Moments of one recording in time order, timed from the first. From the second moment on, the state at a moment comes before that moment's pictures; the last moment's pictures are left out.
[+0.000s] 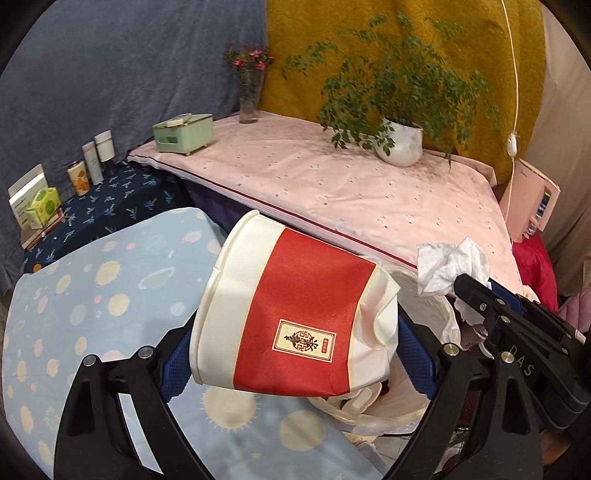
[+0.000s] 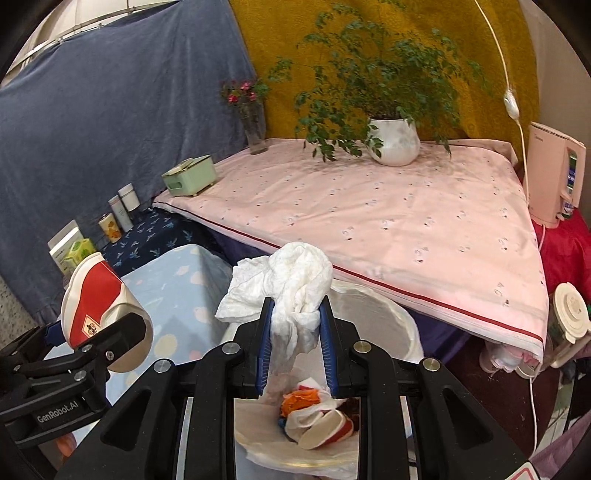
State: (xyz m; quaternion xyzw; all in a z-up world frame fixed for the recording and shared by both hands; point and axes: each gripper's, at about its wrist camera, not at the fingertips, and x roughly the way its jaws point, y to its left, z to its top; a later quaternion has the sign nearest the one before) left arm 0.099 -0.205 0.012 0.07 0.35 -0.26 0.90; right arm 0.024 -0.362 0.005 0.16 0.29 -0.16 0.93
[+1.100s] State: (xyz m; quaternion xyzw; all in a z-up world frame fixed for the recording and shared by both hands) left arm 0.115 -0.207 -0.062 0.07 0.40 -0.23 0.88; right arm 0.044 -0.378 -0.045 0.17 0.34 -0.16 0.91
